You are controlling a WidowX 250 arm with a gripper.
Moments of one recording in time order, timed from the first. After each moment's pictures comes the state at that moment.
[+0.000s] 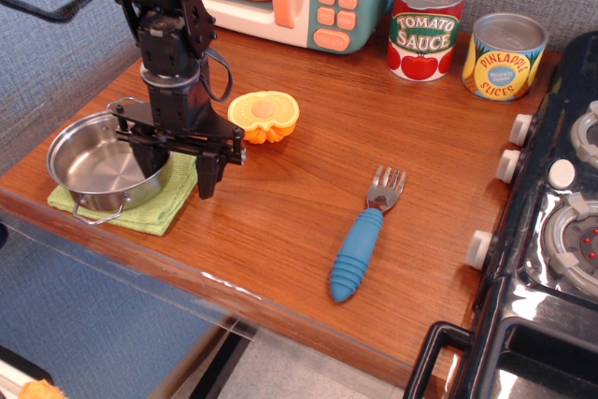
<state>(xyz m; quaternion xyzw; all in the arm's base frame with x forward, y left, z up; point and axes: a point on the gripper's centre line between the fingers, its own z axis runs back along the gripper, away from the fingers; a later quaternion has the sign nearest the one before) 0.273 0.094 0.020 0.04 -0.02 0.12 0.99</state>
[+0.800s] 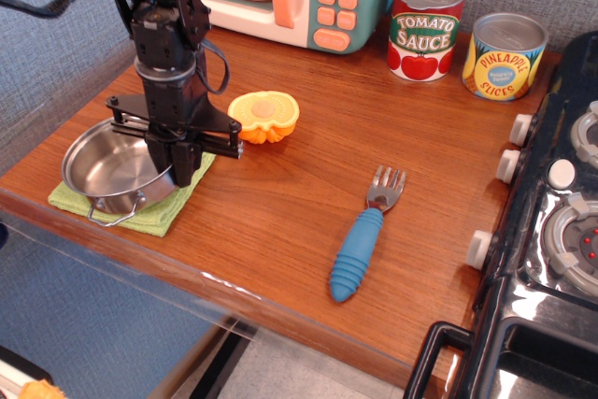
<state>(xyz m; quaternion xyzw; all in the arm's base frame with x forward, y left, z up) 0.269 0.090 0.032 0.03 -0.03 0.11 0.99</state>
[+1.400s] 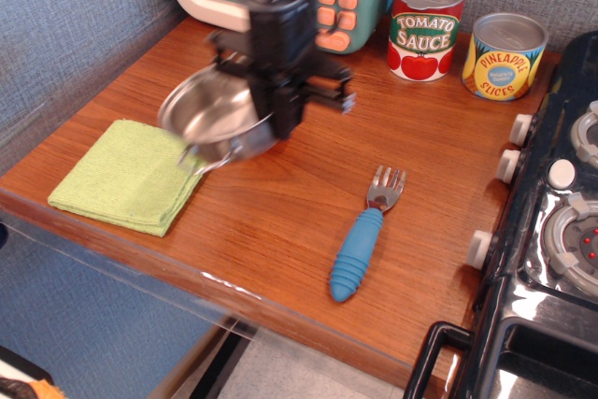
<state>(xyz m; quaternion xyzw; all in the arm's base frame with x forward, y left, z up) 0.308 -0.003 0.090 0.02 -0.06 -0.03 1.00</state>
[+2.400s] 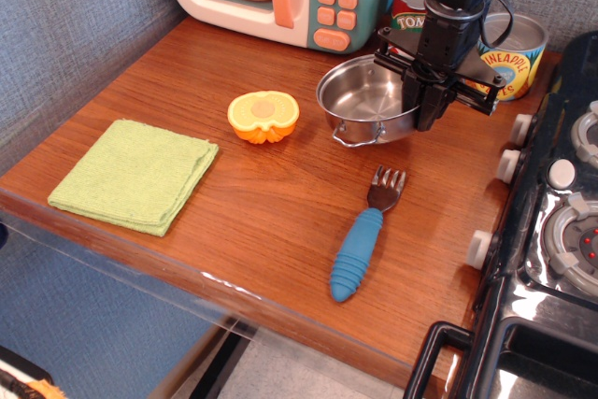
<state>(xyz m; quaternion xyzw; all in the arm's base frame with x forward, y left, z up) 0.400 -0.067 0.049 0.05 -0.05 -0.08 0.99</state>
